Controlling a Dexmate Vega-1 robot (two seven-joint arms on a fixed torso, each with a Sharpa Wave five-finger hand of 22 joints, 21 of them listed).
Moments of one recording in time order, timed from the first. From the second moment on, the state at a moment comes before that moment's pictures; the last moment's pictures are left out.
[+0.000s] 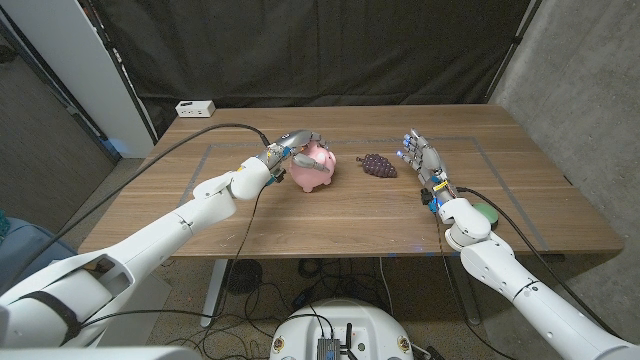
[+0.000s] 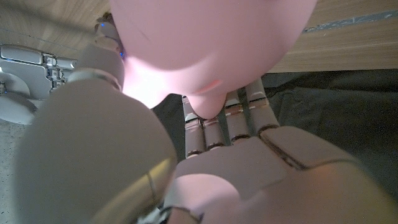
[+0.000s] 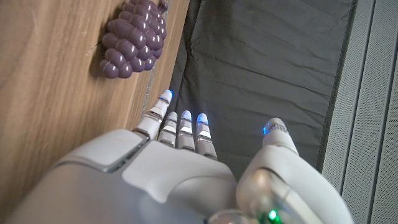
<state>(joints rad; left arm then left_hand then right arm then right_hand) 0.62 0.66 0.70 -1.47 0.39 -0.19 0.15 0.95 -0.22 0.41 -0.16 0.22 0.70 0.06 0.43 0.32 0.62 0.01 0.45 0.71 0.62 0.11 0.31 0.35 0.54 0.12 0.79 0.17 -1.05 -0.54 -0.36 -1.58 0.60 0.31 -0.11 0.28 0.08 0.26 -0.14 0.18 0.22 0.09 0.20 0.19 0.18 0.14 0.20 0.20 0.08 0.10 0.21 0.21 0.30 0.04 0.20 0.17</state>
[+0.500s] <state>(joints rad) 0.62 0.68 0.71 -1.49 0.40 -0.15 0.12 0.90 -0.18 0.38 -0.12 0.22 0.62 0.05 0.36 0.29 0.59 -0.03 0.36 0.65 0.55 0.04 0.22 0.30 0.46 0.12 0.72 0.17 -1.05 -0.54 -0.36 -1.59 0.60 0.31 -0.11 0.28 0.08 0.26 -0.14 0.18 0.22 0.09 0.20 0.19 0.18 0.14 0.20 0.20 0.08 0.10 0.21 0.21 0.30 0.04 0.20 0.17</state>
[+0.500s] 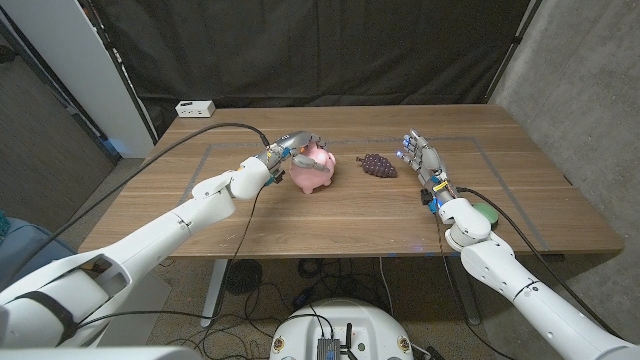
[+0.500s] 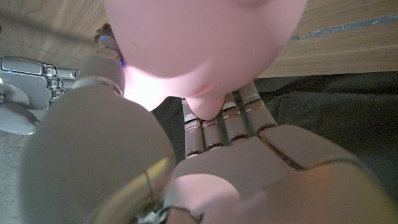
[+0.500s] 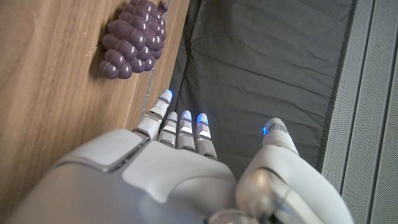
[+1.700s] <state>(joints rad) 0.60 0.72 0.73 -1.52 0.45 -0.13 0.05 0.50 -0.05 0.18 0.04 0.18 0.25 0.03 0.18 0.19 0.16 0.02 0.18 0.48 0.09 0.08 0.18 0.19 0.04 0.21 0.38 0.18 -1.06 -0.53 -0.36 -1.59 0.60 0.31 -0.12 0.29 0.09 0.26 -0.14 0.18 0.22 0.09 0.20 0.19 0.19 0.14 0.20 0.20 0.08 0.10 0.21 0.21 0.30 0.04 0.20 0.17</state>
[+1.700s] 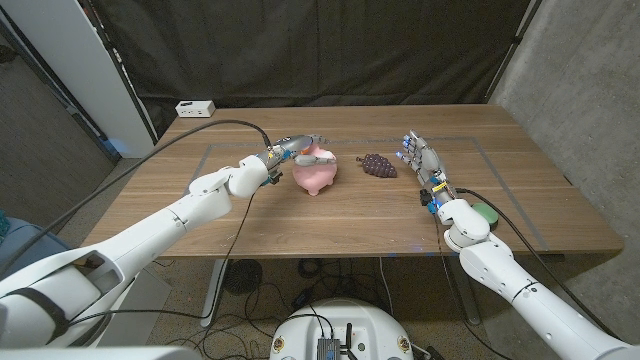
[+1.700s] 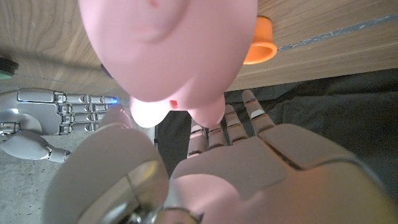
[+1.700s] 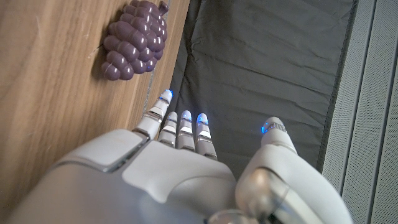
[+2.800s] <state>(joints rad) 0.72 0.80 0.59 -1.68 0.30 -0.14 0.06 0.37 -0.05 0.12 0.07 0.19 0.04 0.08 0.19 0.18 0.05 0.05 0.21 0.38 -0.01 0.10 0.20 0.19 -0.05 0.21 0.27 0.18 -1.07 -0.53 -0.37 -1.61 0.56 0.33 -0.15 0.29 0.09 0.26 -0.14 0.18 0.23 0.09 0.20 0.19 0.21 0.12 0.21 0.20 0.09 0.09 0.21 0.21 0.30 0.03 0.20 0.17</state>
